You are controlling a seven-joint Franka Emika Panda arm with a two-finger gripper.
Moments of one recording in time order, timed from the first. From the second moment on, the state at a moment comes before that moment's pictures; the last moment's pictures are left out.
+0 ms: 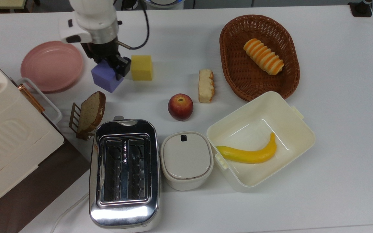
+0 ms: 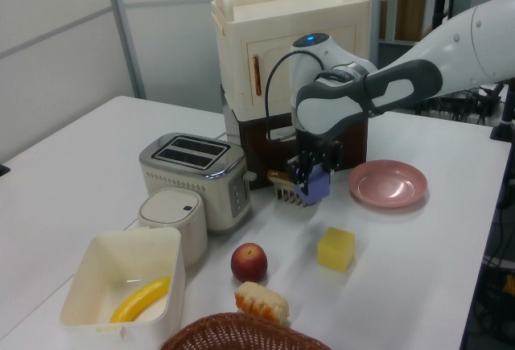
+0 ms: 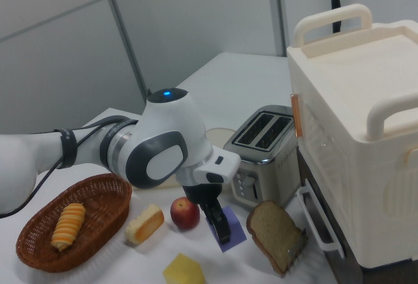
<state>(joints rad) -0.08 0.15 -0.08 -1.90 -0.08 2.10 0.38</state>
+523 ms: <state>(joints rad) -0.07 0.16 -0.05 -1.91 -0.10 2.10 0.34</state>
